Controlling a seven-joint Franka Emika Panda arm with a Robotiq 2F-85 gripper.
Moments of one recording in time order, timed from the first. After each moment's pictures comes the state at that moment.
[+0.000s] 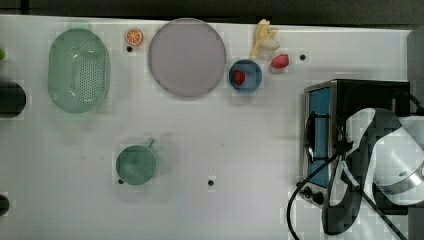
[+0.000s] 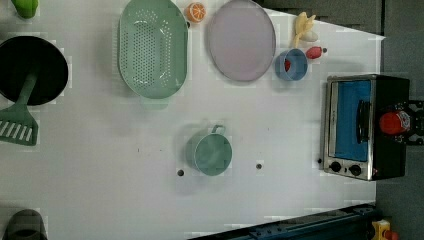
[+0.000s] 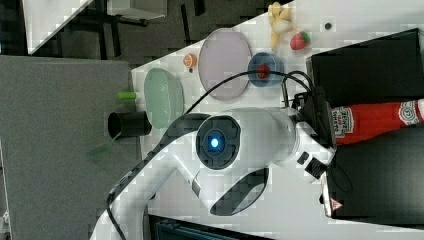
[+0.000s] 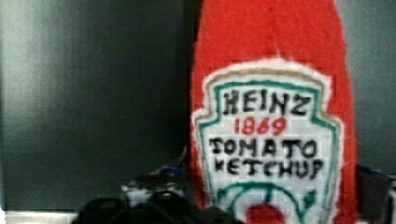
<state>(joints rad) -0.14 0.37 -0.56 -1.90 0.25 0.60 -0.05</state>
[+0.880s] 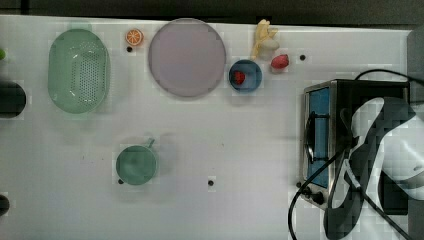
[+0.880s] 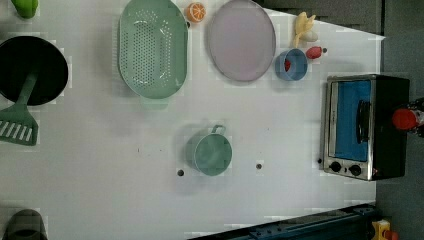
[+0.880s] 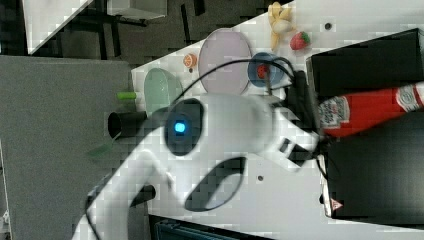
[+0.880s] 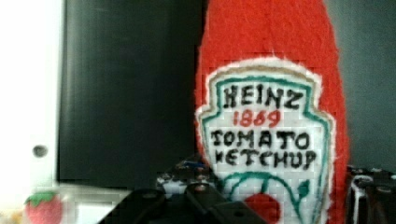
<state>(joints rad) -0.12 0.36 -0.57 -1.78 0.17 0.50 -0.07</state>
